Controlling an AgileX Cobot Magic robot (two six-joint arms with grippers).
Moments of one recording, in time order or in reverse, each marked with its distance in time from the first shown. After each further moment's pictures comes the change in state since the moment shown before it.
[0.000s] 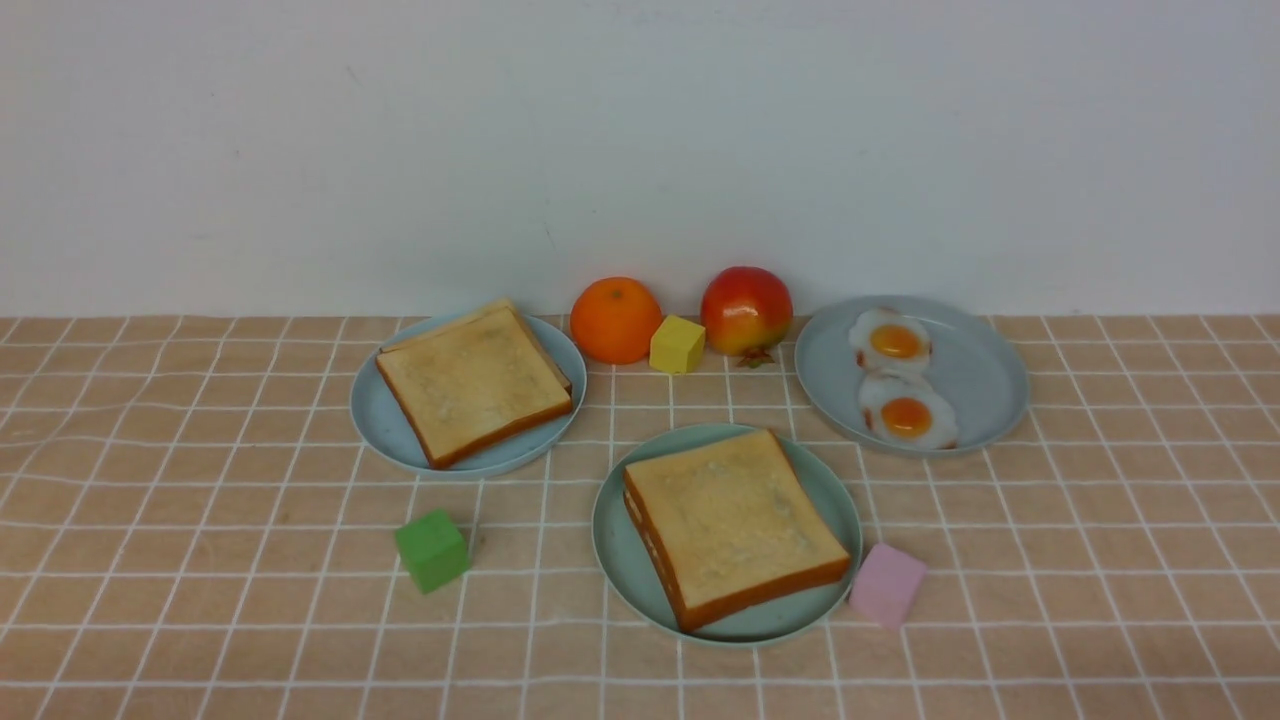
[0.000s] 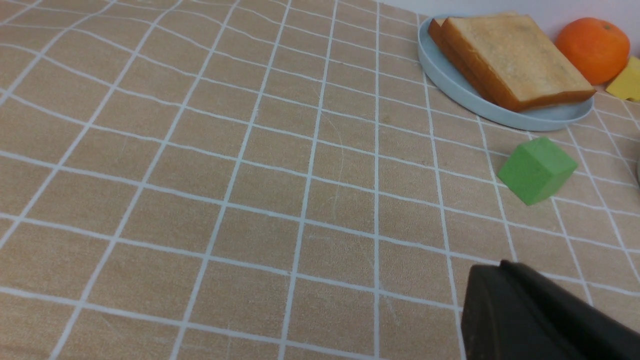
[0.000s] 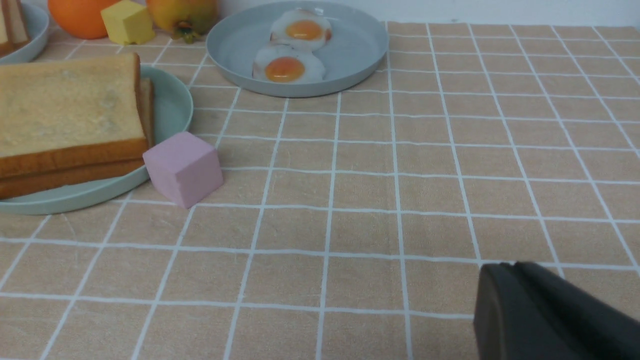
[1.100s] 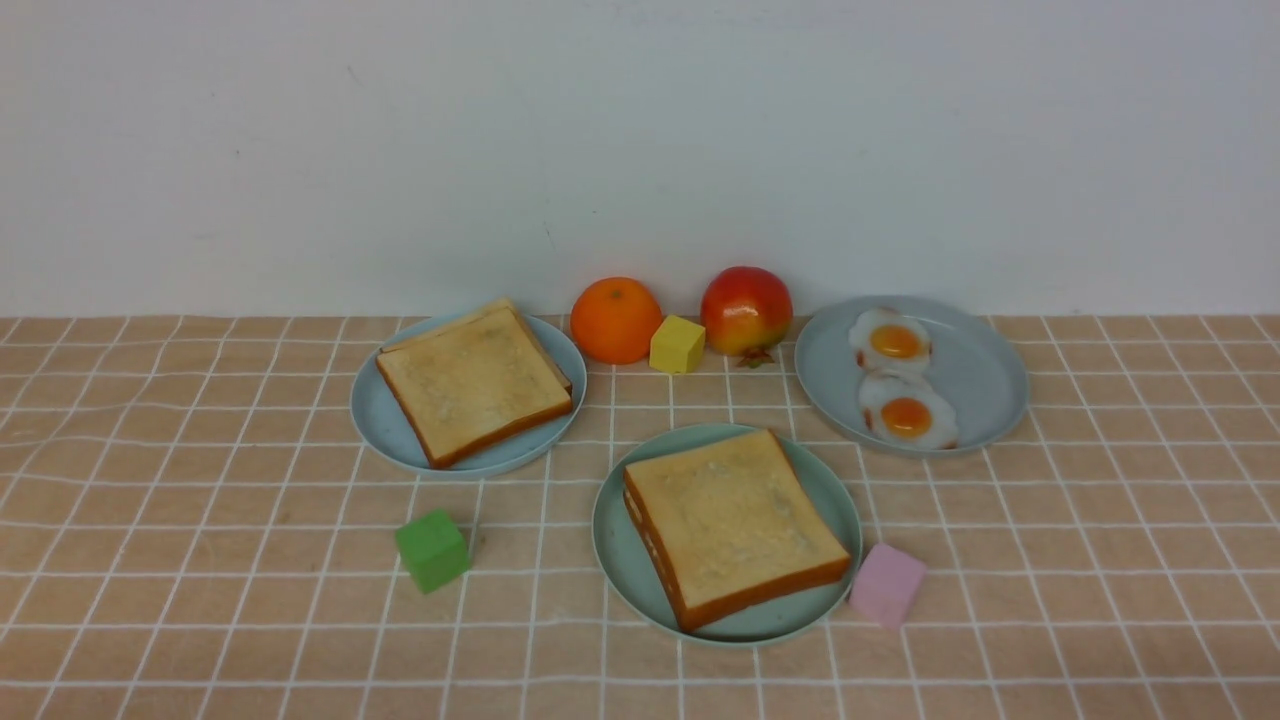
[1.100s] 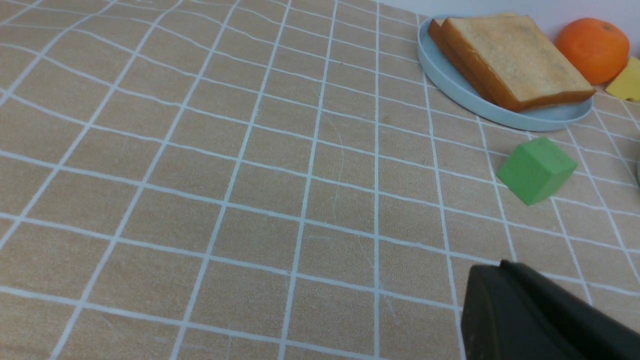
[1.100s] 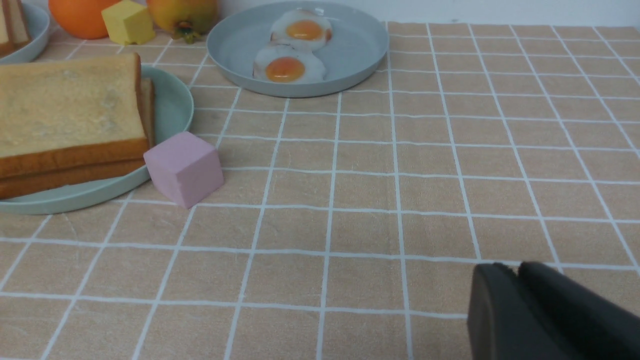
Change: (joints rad) right arm 0.000 0.000 0.000 0.000 0.000 0.000; left arm 0.000 0.000 0.000 0.000 0.000 0.000
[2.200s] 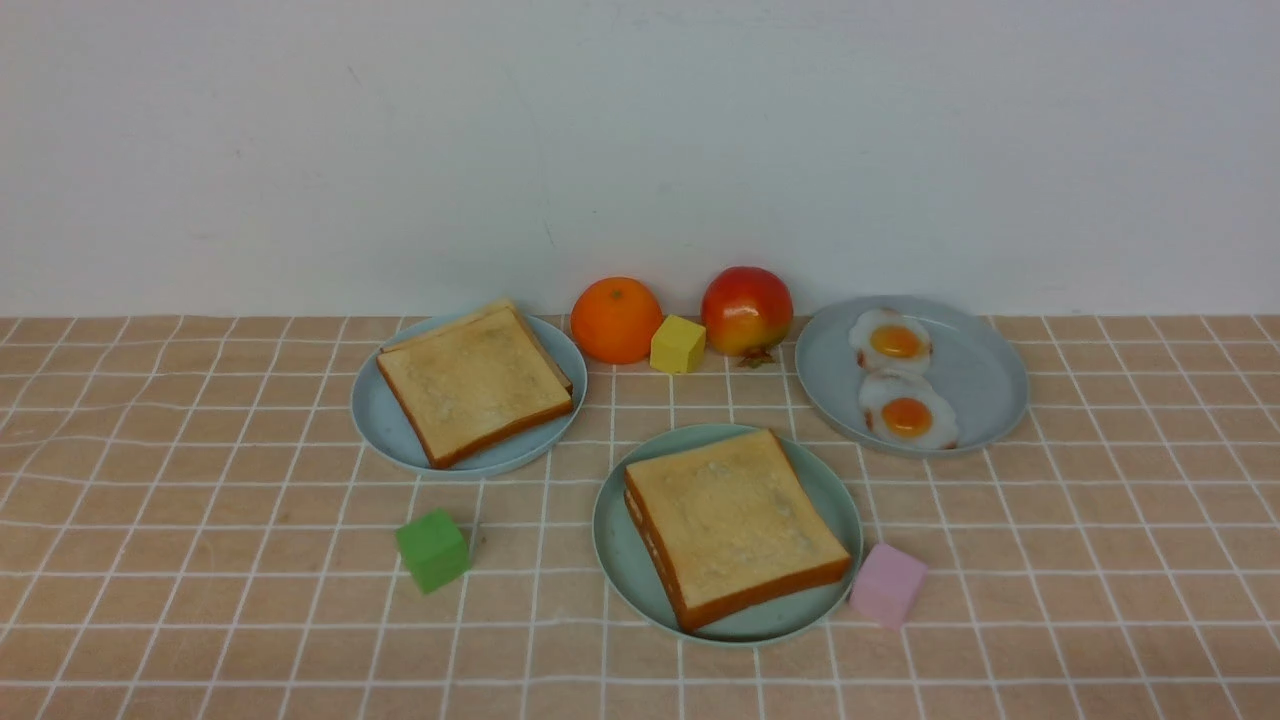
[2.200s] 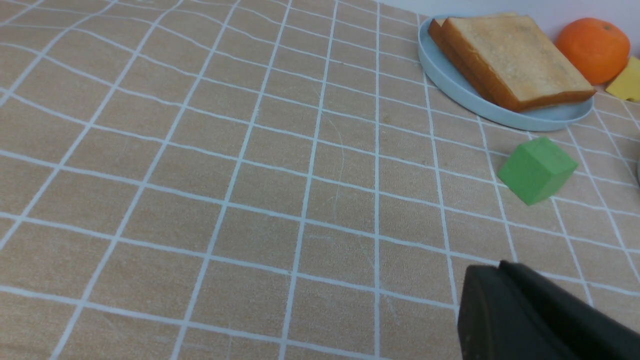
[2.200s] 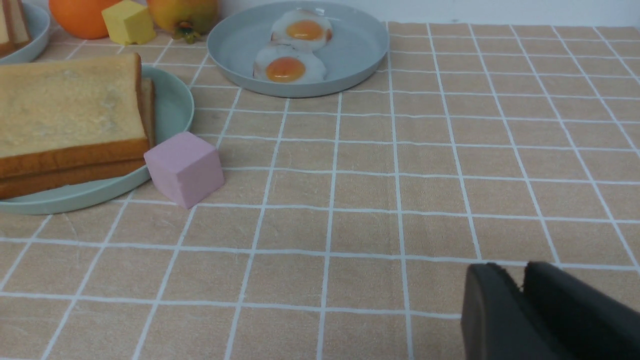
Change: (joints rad) right arm 0.000 0.000 0.000 0.000 0.000 0.000; left arm 0.000 0.000 0.000 0.000 0.000 0.000
